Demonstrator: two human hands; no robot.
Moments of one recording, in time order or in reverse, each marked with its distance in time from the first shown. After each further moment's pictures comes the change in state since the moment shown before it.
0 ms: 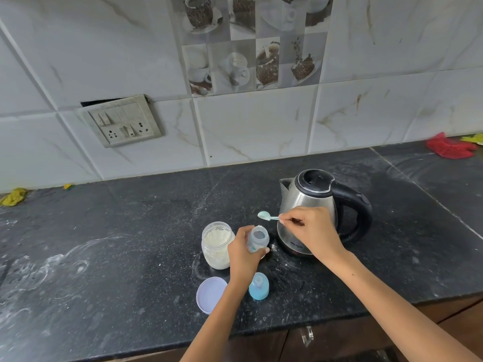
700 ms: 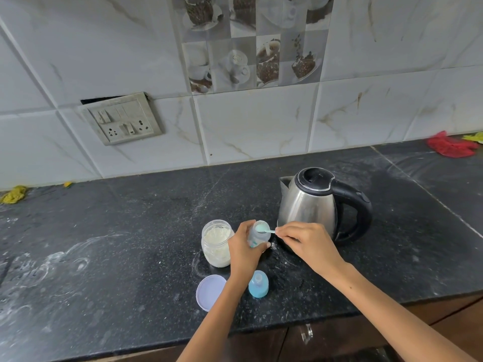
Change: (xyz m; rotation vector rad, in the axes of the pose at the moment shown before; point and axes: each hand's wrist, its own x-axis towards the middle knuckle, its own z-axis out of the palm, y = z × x) left_hand 0.002 0.007 0.000 0.021 0.016 0.057; right_hand -0.024 0.007 0.011 -0.122 -0.067 -0.213
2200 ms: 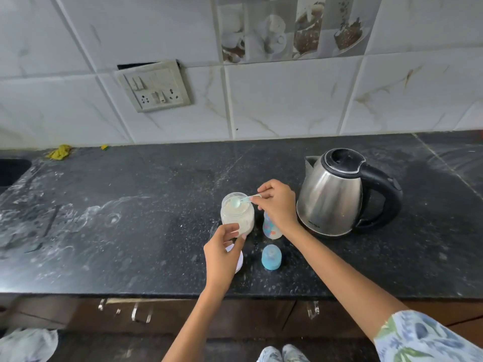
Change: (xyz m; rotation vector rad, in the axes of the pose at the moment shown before) left_hand -0.073 -0.014 -0.070 -0.041 0.213 -0.130; right_hand 0.063 -0.042 0.078 0.504 -0.027 0.643
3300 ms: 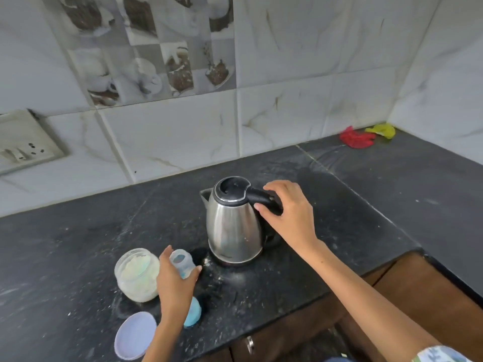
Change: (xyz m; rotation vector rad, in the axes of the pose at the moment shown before) left_hand 0.039 0.012 0.105 0.160 -0.107 0.038; right_hand -0.019 0.050 -0.207 -0.577 0.569 -0.441
